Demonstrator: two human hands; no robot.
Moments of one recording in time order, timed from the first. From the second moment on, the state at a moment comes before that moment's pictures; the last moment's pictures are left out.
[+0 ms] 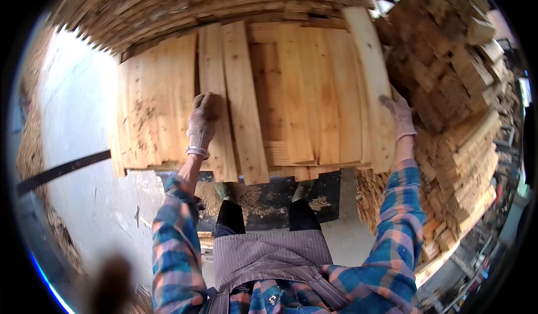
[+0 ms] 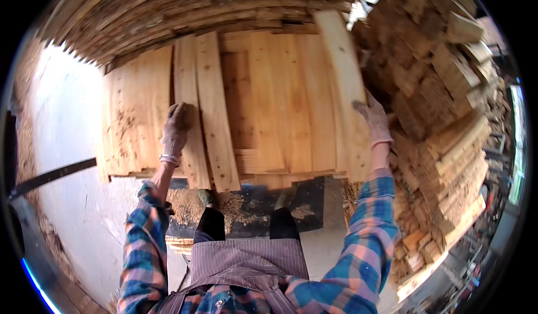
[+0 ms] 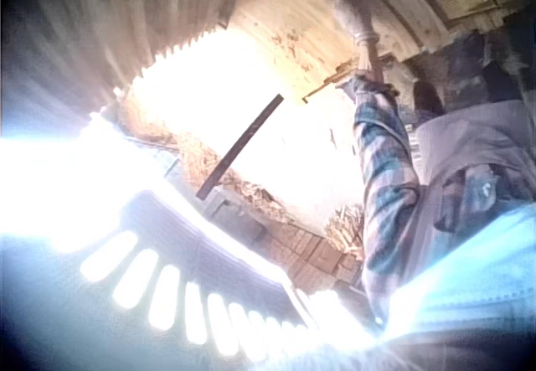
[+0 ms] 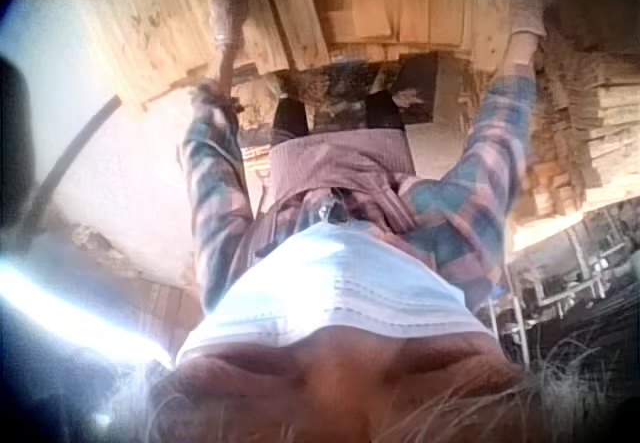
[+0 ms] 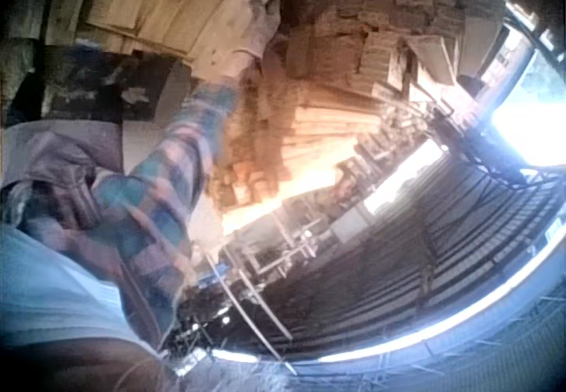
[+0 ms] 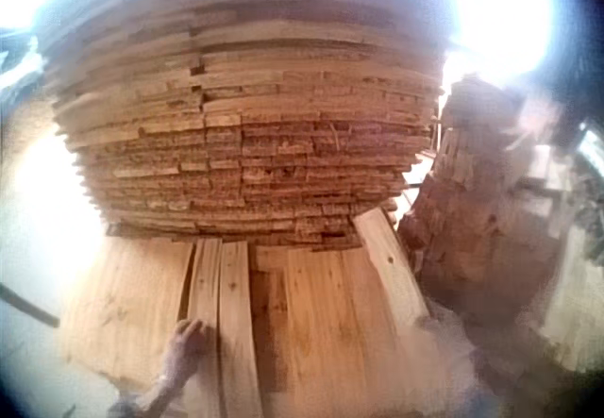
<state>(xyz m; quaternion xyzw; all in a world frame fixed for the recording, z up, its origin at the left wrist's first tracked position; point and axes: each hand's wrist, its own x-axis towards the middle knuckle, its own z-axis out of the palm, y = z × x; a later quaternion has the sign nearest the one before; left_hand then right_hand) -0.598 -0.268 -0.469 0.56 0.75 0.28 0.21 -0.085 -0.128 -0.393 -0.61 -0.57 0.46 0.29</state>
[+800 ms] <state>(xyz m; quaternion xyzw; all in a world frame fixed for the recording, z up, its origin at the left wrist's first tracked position) -0.641 -0.290 -0.480 0.52 0.85 0.00 -0.03 -0.136 -0.140 -0.476 -0.53 -0.37 0.62 0.43</state>
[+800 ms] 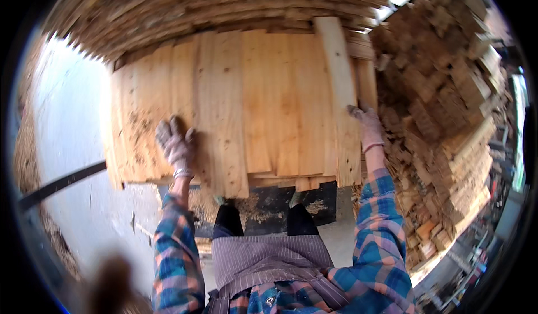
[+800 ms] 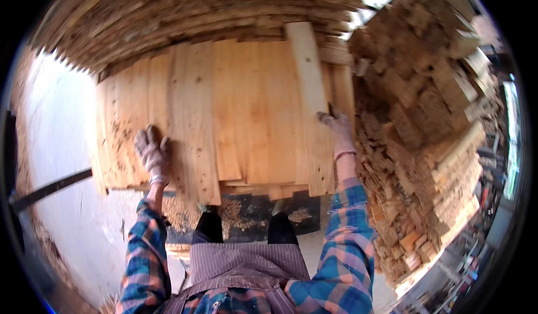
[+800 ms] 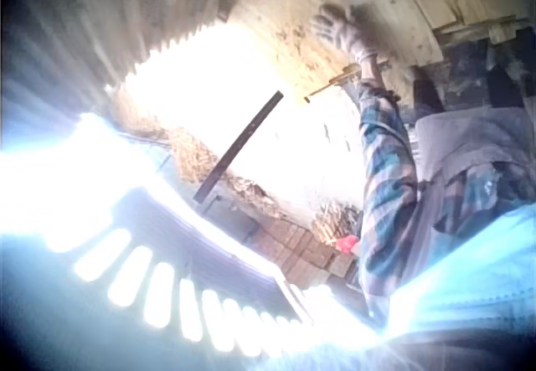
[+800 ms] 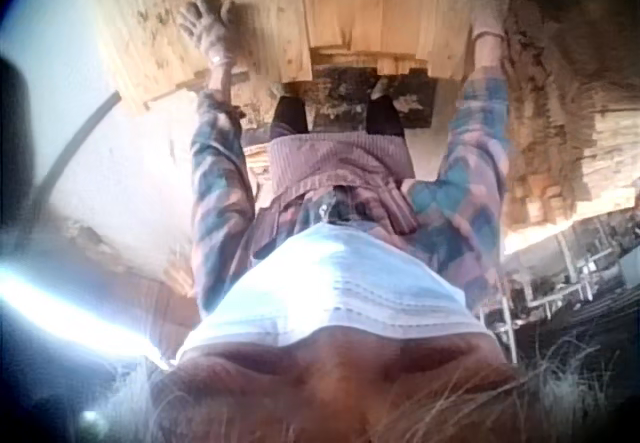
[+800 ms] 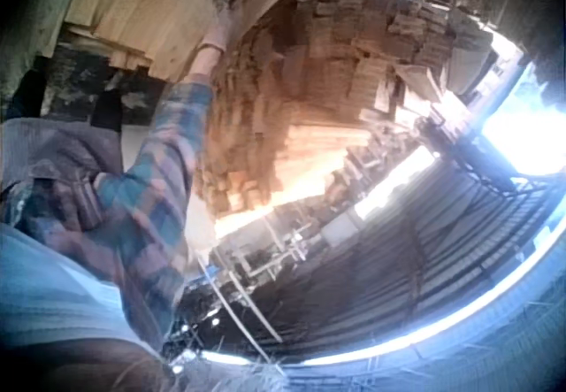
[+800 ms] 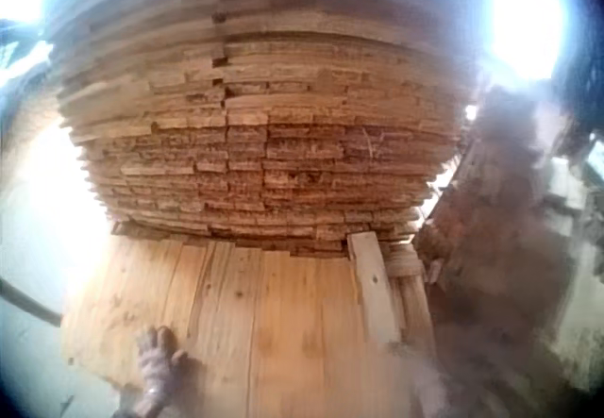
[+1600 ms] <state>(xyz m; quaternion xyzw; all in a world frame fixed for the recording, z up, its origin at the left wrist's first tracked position) -0.639 -0.289 -0.476 0.52 0.85 0.01 -0.04 -0.136 -0.144 -0.425 -0.76 -0.63 0.15 0.12</state>
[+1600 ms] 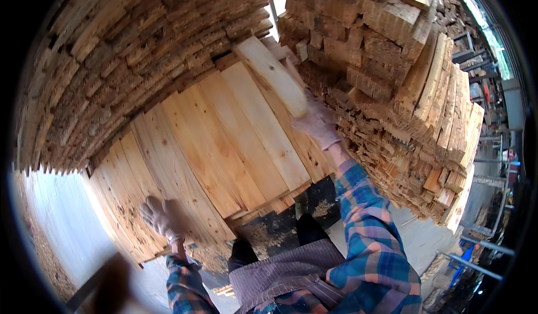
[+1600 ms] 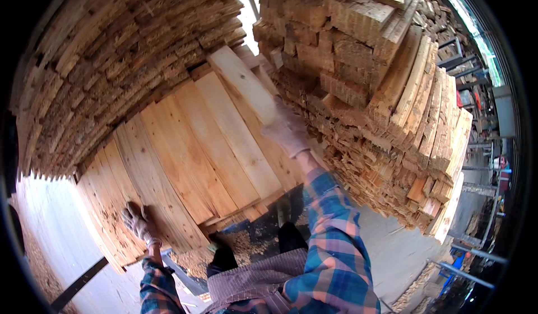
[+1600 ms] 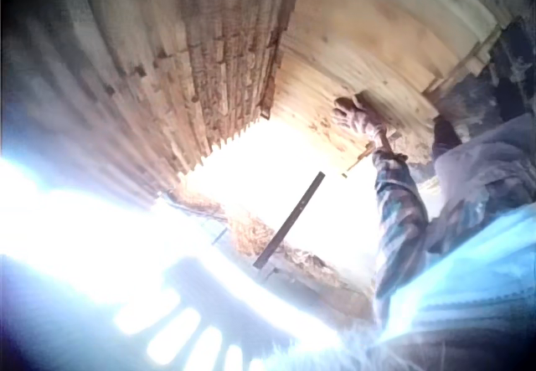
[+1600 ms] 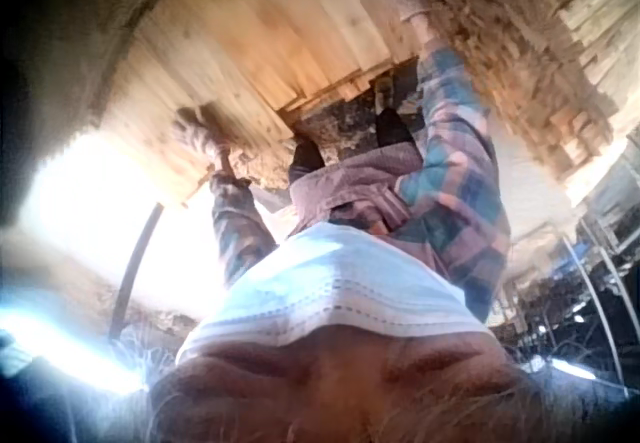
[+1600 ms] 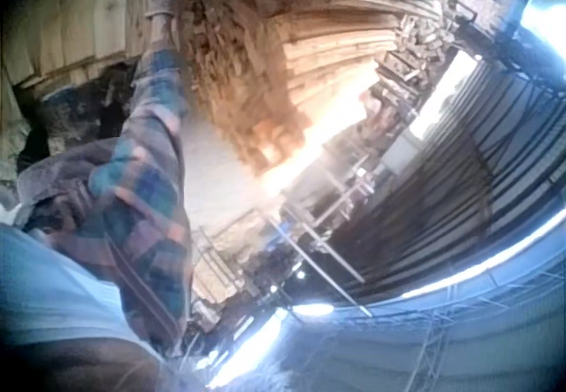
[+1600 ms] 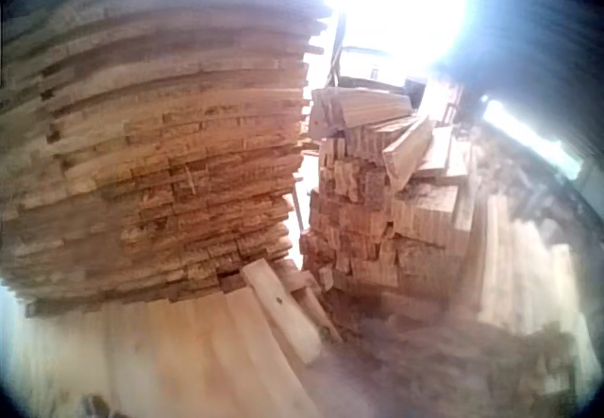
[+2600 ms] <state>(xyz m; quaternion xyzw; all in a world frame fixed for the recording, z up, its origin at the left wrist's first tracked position) -0.242 -0.134 -0.212 0.64 0.34 0.48 0.50 0.076 -0.257 -0.219 -0.77 -0.54 -0.02 0.34</state>
